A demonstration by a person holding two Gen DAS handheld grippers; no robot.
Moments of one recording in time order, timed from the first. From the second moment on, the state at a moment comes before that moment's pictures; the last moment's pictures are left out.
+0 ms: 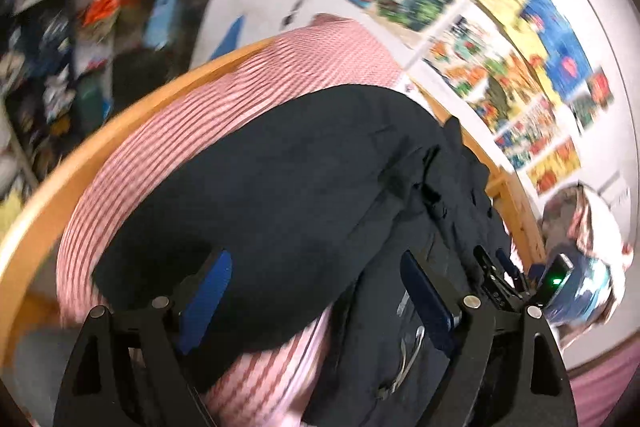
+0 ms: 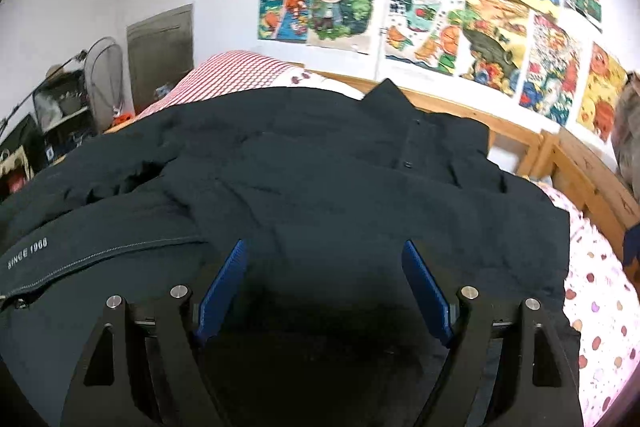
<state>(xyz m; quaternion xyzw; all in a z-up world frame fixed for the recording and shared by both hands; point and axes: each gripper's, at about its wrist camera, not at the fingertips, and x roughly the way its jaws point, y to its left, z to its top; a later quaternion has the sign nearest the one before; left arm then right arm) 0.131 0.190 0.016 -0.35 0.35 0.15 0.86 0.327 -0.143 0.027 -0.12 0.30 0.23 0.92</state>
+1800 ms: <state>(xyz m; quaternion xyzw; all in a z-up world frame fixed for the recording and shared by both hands) 0.231 0.220 0.184 -0.11 0.10 0.11 0.98 0.408 -0.092 0.011 0.00 0.37 0.28 0.89</state>
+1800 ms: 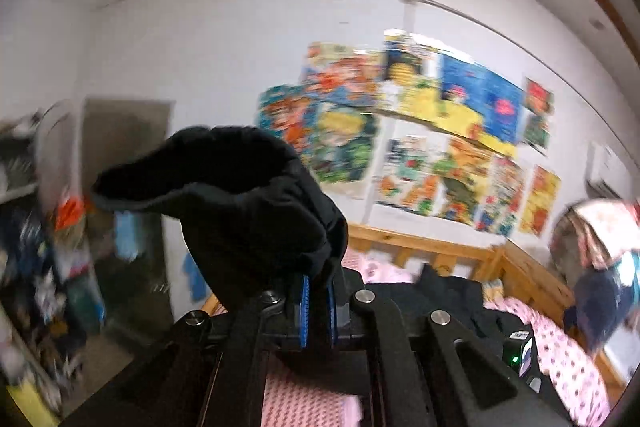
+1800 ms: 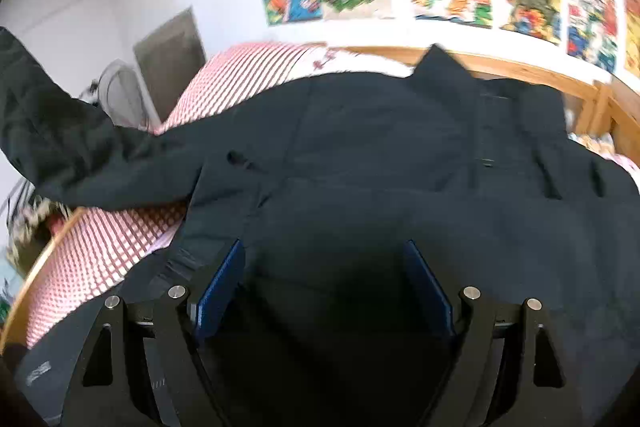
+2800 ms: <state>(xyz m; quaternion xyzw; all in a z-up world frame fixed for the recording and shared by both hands) 0.394 -0.053 0.006 0.02 0.44 -0.22 0.87 0.427 -0.342 -0.029 0.21 0.39 0.15 0.89</state>
